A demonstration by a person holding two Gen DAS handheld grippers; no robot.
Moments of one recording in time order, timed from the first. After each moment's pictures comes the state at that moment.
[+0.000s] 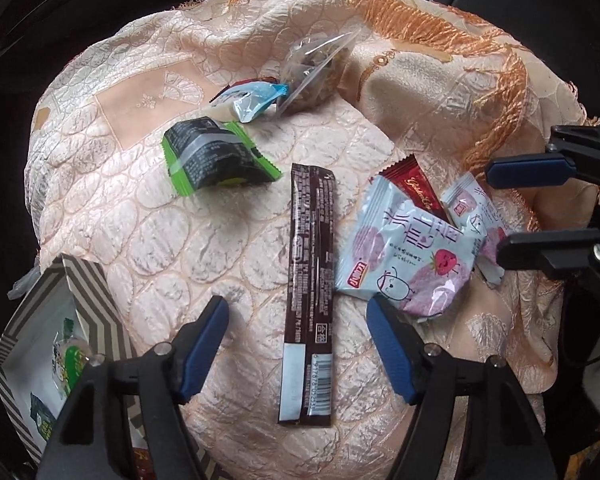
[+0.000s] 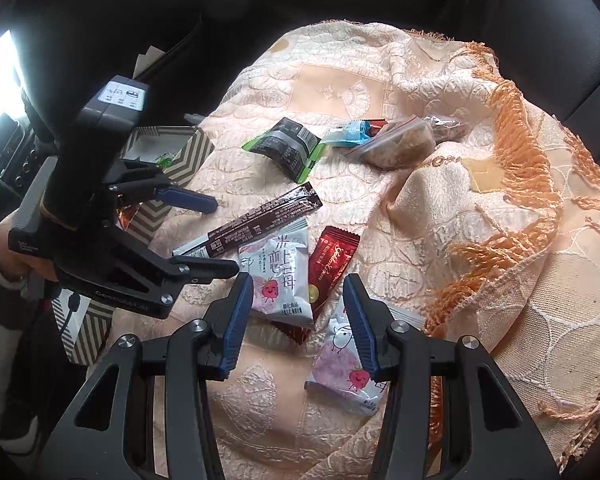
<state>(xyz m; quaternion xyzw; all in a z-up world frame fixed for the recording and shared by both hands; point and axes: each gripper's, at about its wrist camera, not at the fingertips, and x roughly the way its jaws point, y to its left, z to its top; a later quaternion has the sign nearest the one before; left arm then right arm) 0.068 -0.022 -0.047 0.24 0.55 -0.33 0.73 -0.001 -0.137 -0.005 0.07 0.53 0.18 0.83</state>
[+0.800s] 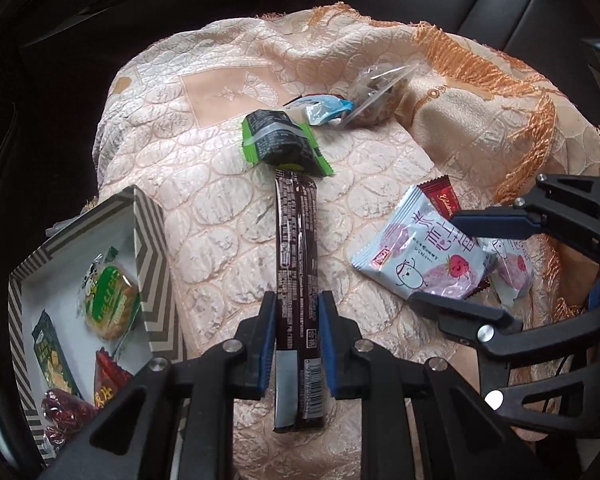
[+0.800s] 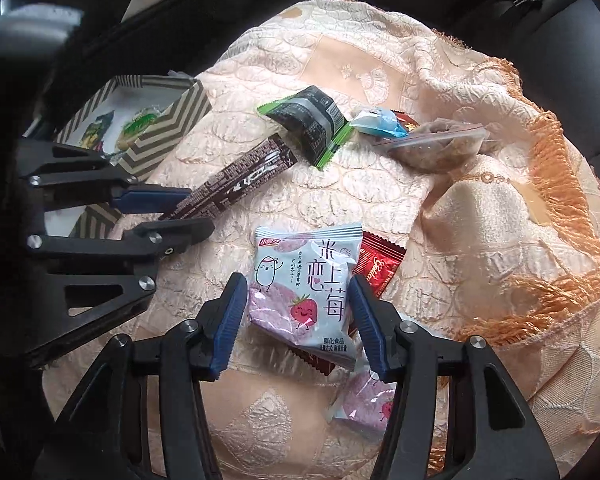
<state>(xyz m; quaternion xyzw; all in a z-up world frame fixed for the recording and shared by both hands) 0.040 0.011 -0.032 0.18 0.53 -0.22 0.80 0.015 -0.076 -0.027 -0.04 0.56 0.14 0.82</state>
